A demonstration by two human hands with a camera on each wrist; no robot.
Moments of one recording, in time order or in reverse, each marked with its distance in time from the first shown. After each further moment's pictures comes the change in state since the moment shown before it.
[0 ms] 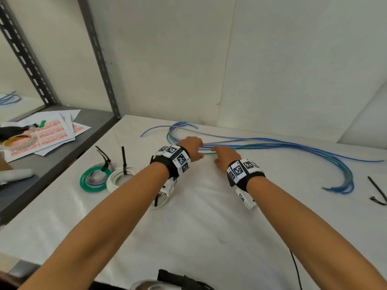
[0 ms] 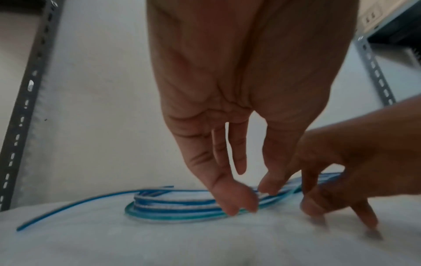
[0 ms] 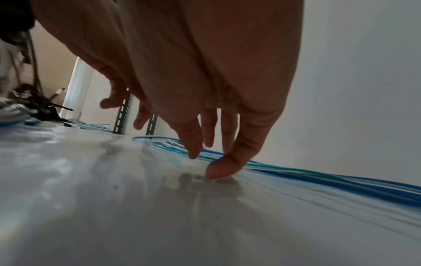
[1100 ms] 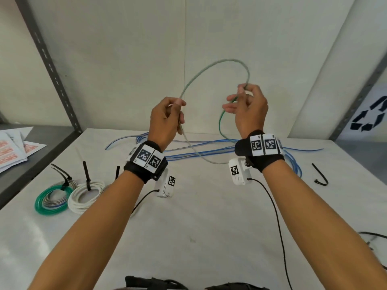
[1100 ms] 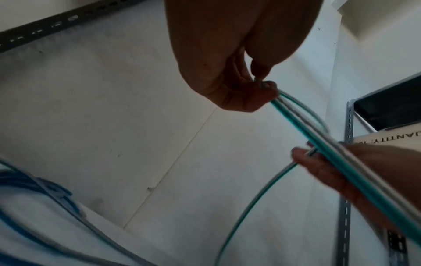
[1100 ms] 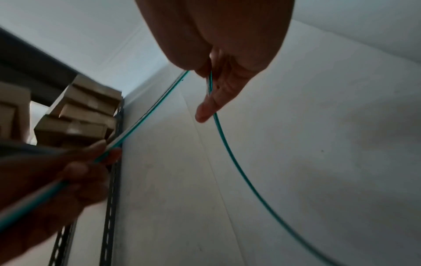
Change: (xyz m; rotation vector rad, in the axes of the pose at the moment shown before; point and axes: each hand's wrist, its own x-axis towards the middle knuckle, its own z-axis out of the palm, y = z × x) left_hand -0.031 0.076 -0.061 -1.172 0.692 0.352; right_hand -0.067 0.050 -0.151 1.106 1.055 -0.139
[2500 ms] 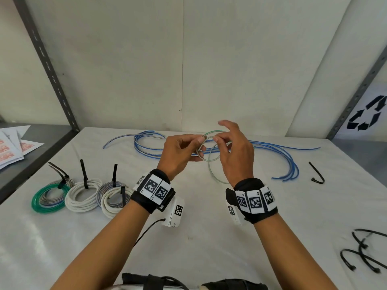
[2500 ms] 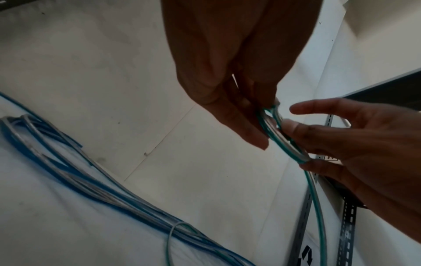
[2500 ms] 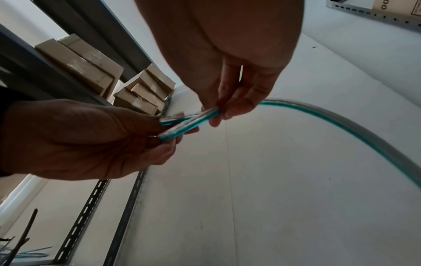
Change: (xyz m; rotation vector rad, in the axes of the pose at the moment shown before) left_hand -0.074 -0.014 0.023 -0.117 -0.226 -0.255; right_hand -0.108 0.008 -0.022 -0.540 -0.169 -0.276
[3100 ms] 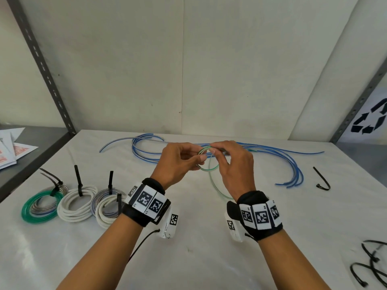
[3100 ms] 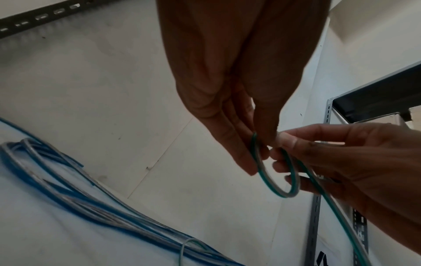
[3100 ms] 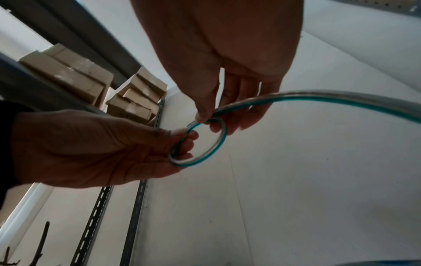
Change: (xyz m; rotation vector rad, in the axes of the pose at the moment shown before) left_hand 0.003 -0.007 -0.011 0.142 -0.072 -0.061; right_hand -0.008 0.012 0.008 0.016 -0.056 -0.036
